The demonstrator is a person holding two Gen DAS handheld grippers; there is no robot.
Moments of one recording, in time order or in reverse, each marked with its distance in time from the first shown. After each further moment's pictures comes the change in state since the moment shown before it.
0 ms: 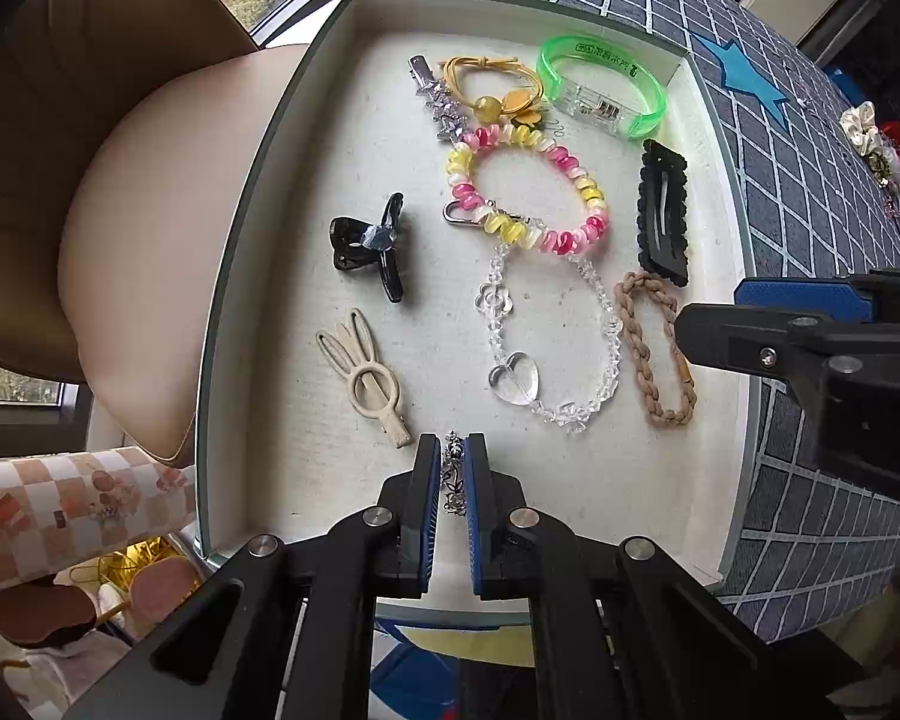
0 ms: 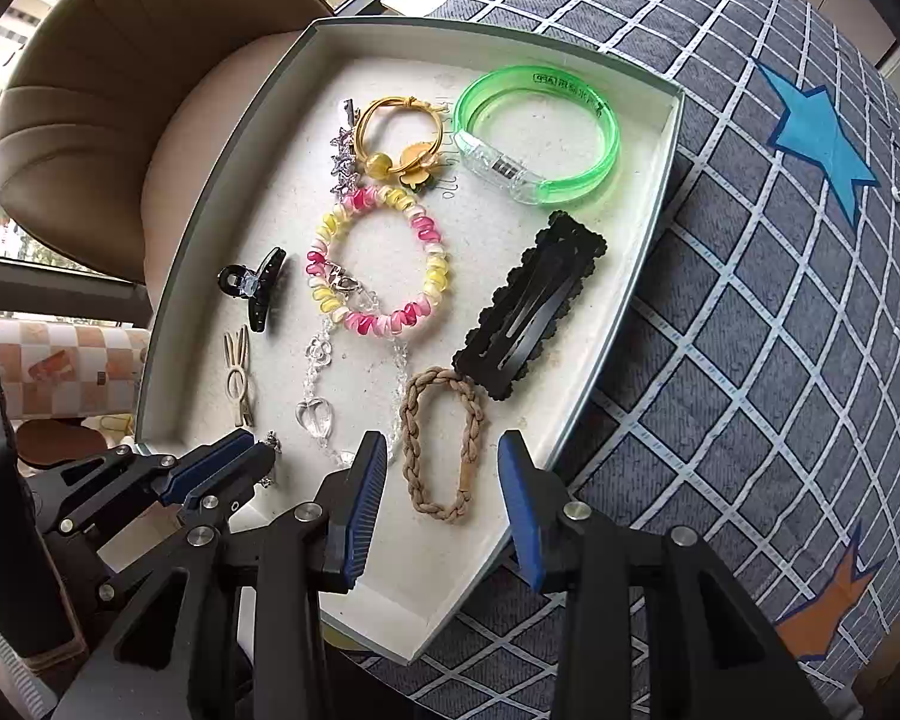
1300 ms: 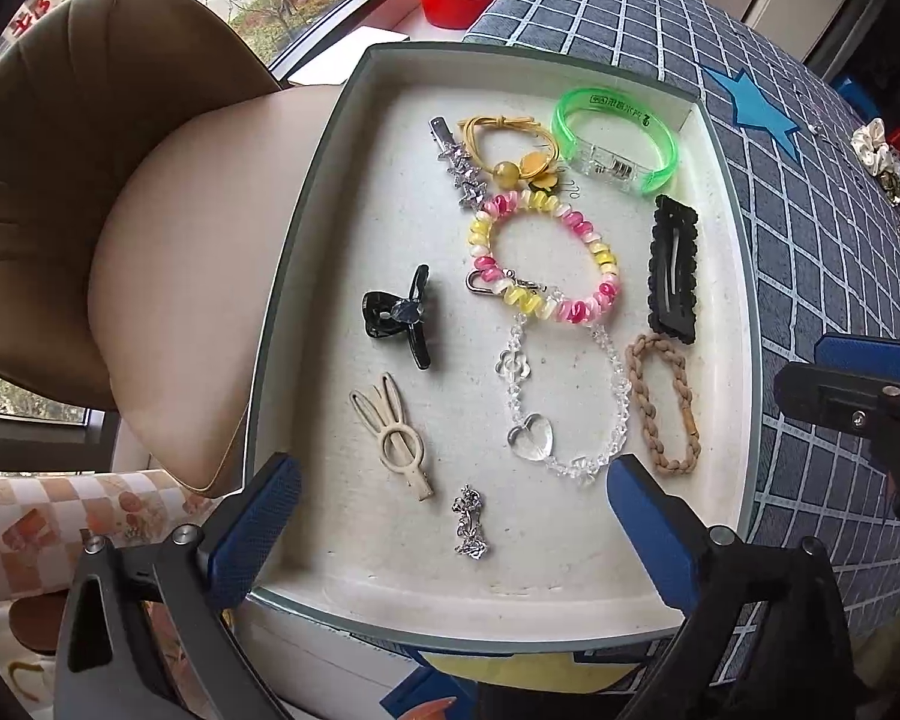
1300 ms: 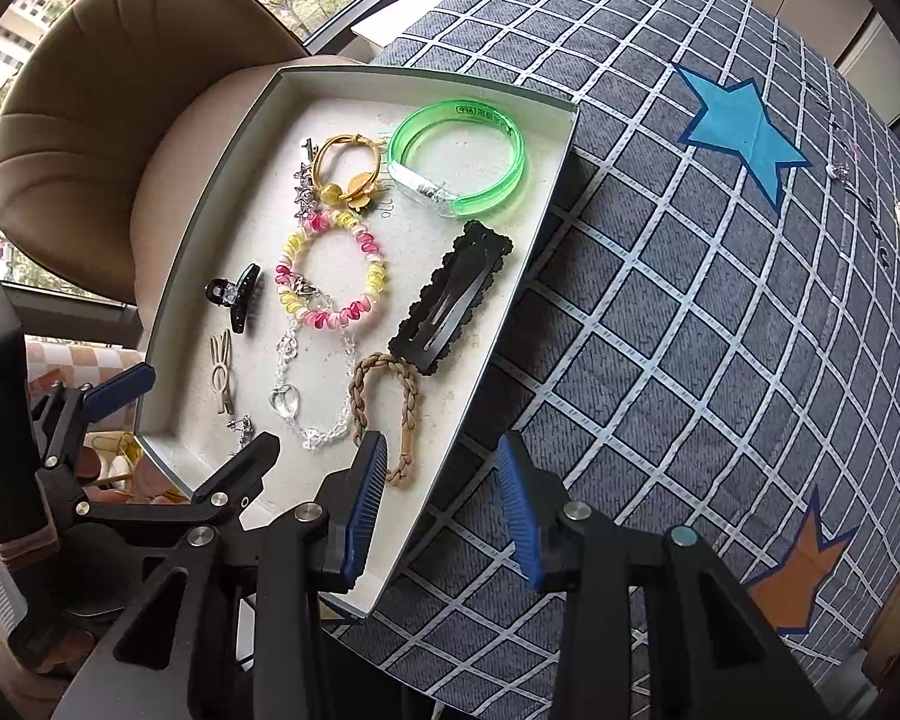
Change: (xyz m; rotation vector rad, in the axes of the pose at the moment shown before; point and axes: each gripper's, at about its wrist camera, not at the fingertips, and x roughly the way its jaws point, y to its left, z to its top) left arm -0.020 -0.008 0.019 -0.007 -0.072 0.069; right arm -0.047 -0.034 -0.021 0.058 -0.039 -0.028
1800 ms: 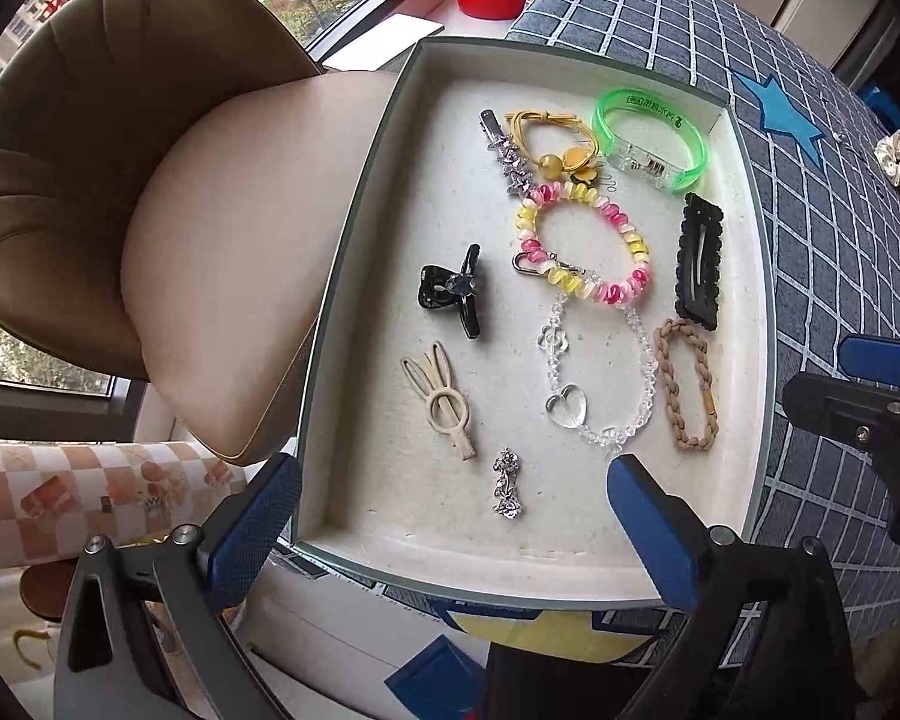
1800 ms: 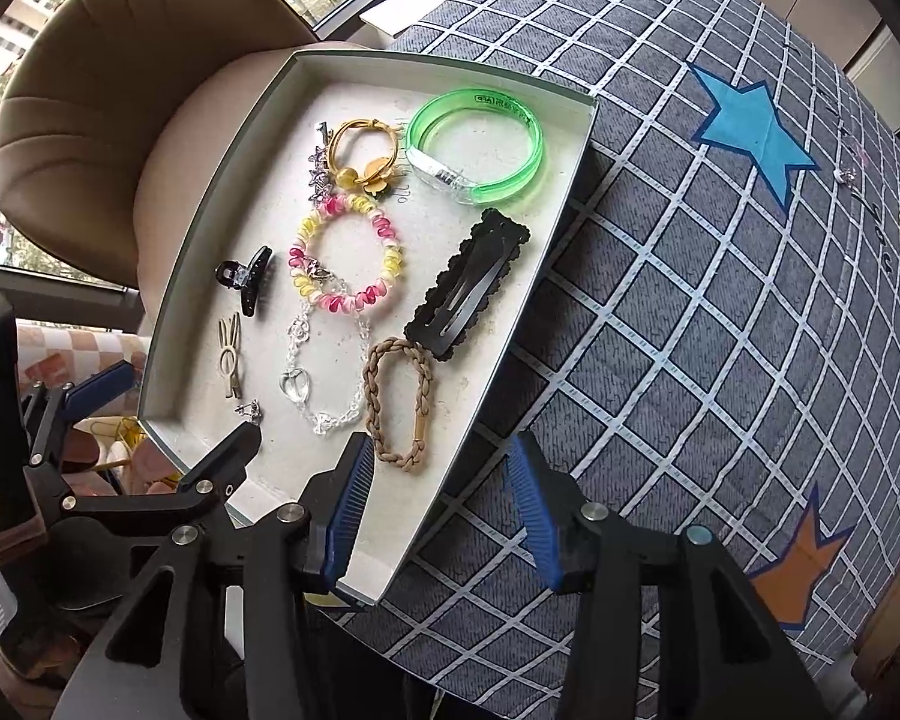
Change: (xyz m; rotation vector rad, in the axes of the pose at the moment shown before) left arm -0.013 0.017 -0.013 -0.041 0.028 0.045; right arm 0.000 0.011 -0.002 -0.028 0.026 -0.016
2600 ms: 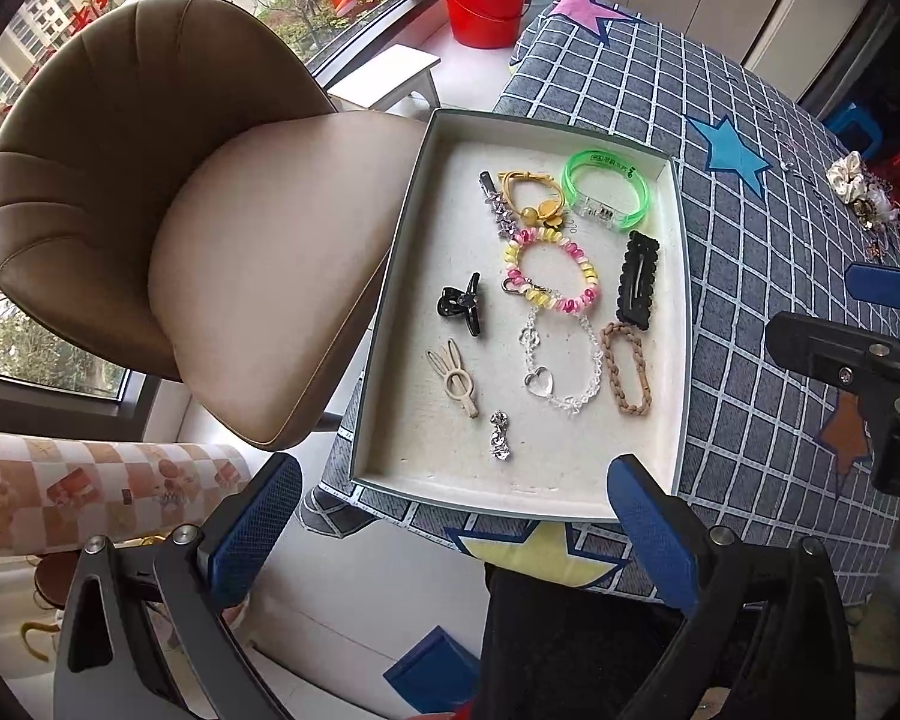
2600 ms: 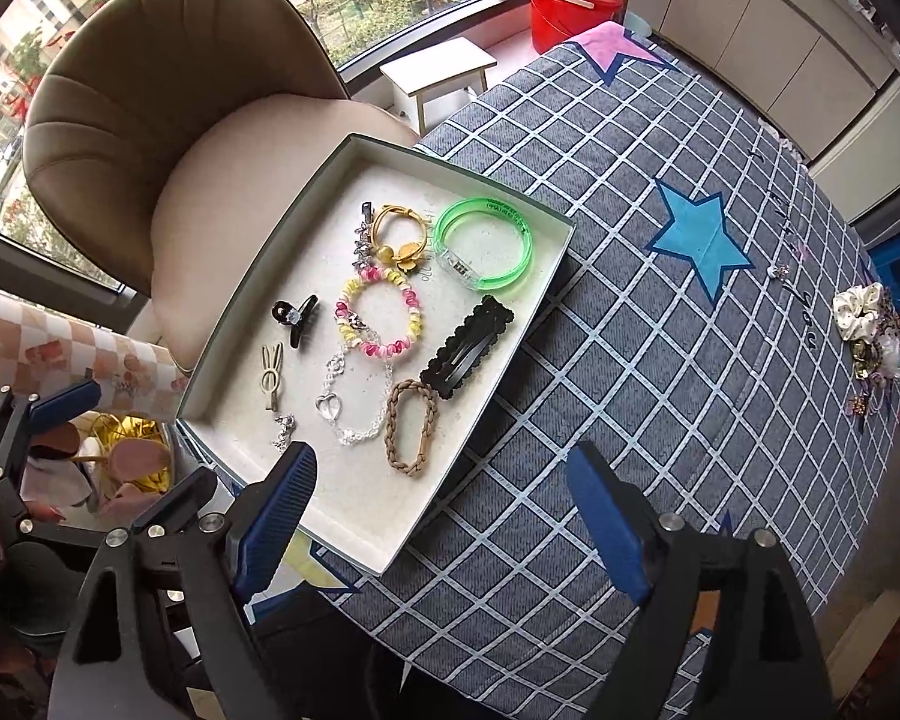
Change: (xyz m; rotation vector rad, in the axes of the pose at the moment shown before) left arm -0.080 0.018 -0.015 -0.004 -0.043 -0.030; right arm -0.078 0.026 -0.004 -0.099 -0.129 -0.105
